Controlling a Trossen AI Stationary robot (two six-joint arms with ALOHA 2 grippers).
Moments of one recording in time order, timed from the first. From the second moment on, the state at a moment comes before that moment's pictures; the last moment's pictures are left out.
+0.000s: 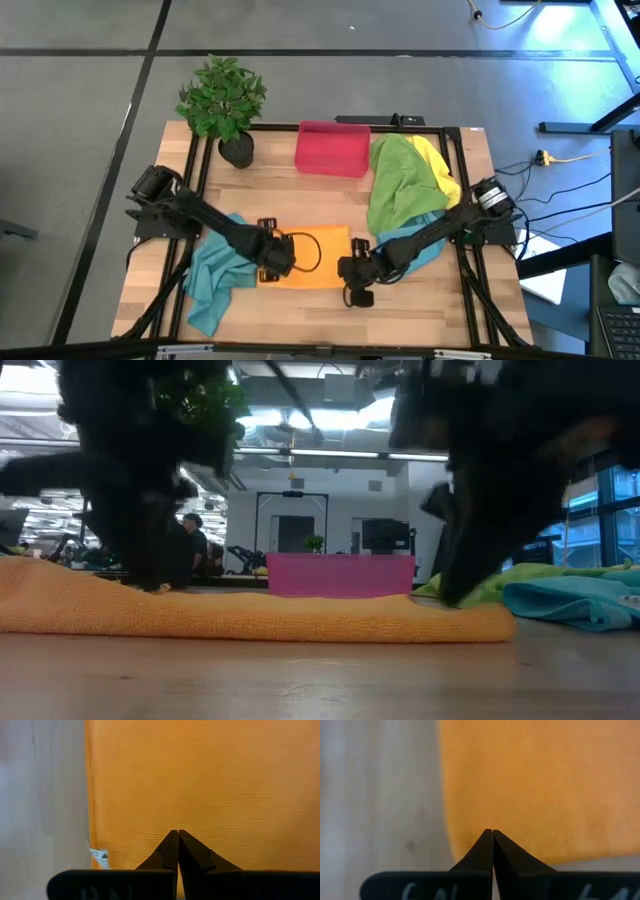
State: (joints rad) left arm -0.40 1.75 1.03 -0.73 -0.27 -0.51; right arm 0.47 1.90 1.13 -0.36 0.16 0.50
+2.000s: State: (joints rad) left arm -0.54 1.57 0.96 -0.42 -0.73 -0.40; right arm 0.34 1.93 1.19 0.03 0.21 0.23
